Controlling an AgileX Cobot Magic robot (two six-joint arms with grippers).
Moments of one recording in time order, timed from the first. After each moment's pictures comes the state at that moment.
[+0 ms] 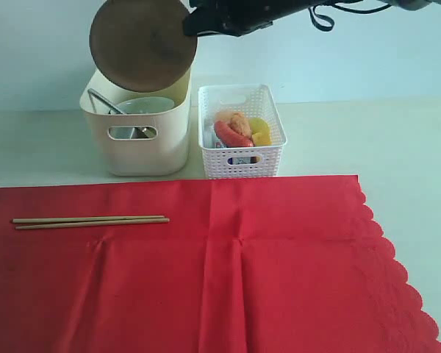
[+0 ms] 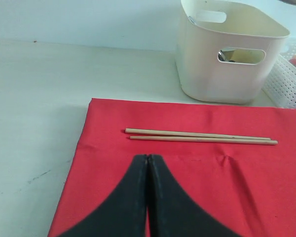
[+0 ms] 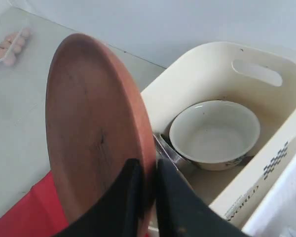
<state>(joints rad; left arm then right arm) -0.06 0.00 0.00 0.00 0.37 -0.09 0.32 2.22 -2.06 1.03 0.84 -0.73</state>
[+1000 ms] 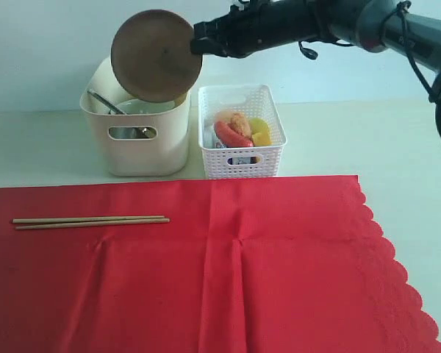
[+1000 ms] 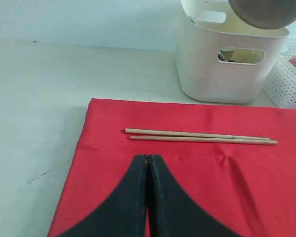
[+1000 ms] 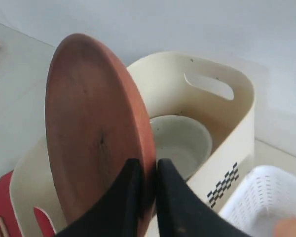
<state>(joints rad) -0.06 0.00 0.00 0.00 0.37 -0.09 0.29 2.44 -2.23 1.09 0.76 -0.85</state>
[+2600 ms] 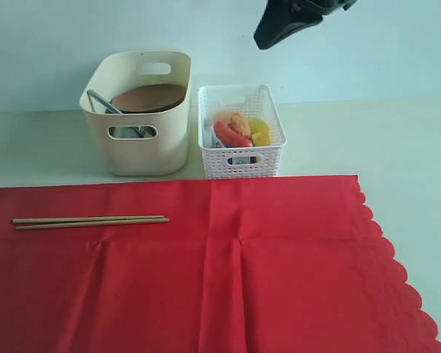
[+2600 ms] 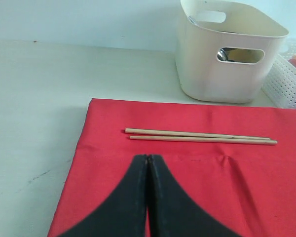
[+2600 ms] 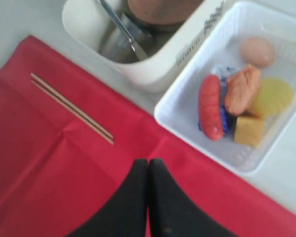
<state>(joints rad) -0.06 0.00 0.00 0.00 0.37 -0.09 0.29 1.89 -1.91 0.47 1.21 -0.34</state>
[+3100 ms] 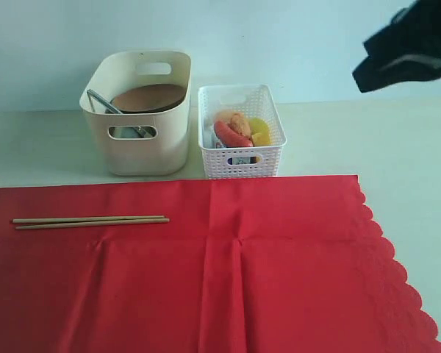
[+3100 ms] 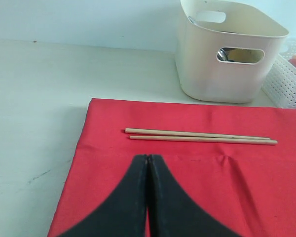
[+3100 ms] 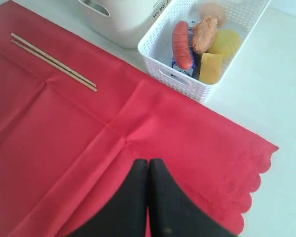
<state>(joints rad) -0.06 0.00 0.00 0.00 0.37 -0.09 0.29 1.20 -1.17 0.36 0.97 -0.39</state>
